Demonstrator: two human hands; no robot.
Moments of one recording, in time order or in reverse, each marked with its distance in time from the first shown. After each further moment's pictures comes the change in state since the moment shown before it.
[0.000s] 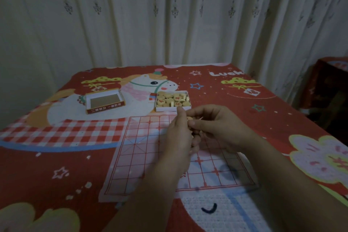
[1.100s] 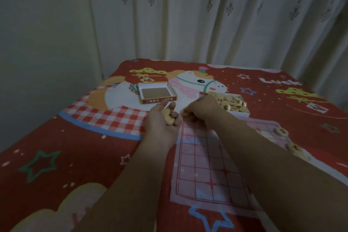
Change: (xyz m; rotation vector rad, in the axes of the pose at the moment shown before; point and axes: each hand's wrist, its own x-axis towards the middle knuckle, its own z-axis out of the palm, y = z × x) left_hand 0.054 0.075 -0.167 -0.675 0.206 -0.025; right_hand 0.169 0.025 0.141 -0.274 0.265 0.420
